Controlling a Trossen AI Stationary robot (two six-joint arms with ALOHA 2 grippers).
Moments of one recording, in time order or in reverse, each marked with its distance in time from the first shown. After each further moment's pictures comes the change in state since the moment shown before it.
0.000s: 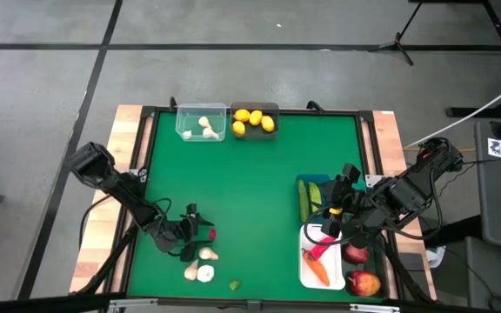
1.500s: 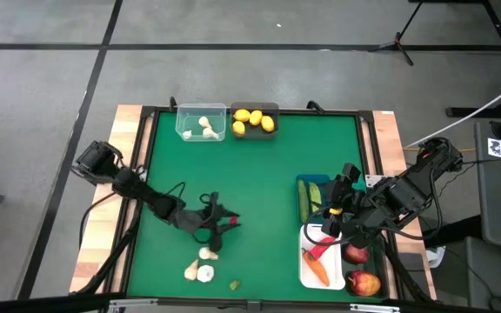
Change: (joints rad) left arm 0.275 0.050 0.184 0.152 0.116 0.148; right arm 0.000 0.000 0.000 -0.010 0.004 -0.011
